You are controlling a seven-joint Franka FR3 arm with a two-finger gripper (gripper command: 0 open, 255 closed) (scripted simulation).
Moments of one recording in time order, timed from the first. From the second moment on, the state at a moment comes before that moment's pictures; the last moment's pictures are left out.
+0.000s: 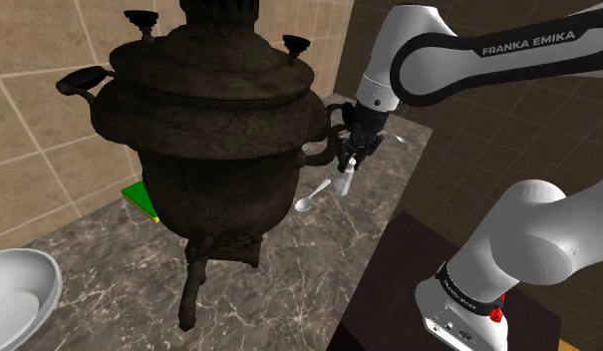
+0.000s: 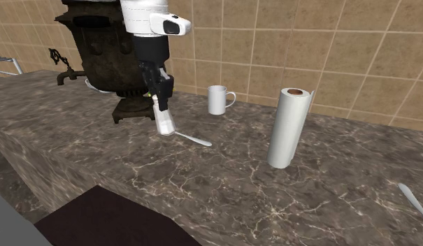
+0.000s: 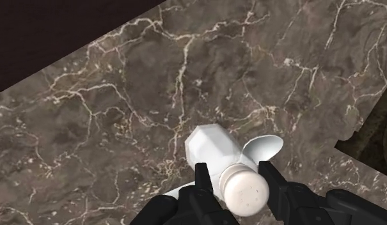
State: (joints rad) arm 0.09 -0.62 0.09 -2.65 0.14 2.08 0.35
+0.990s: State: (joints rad) arm 0.09 -0.66 0.08 -2.48 0.12 1.86 0.37
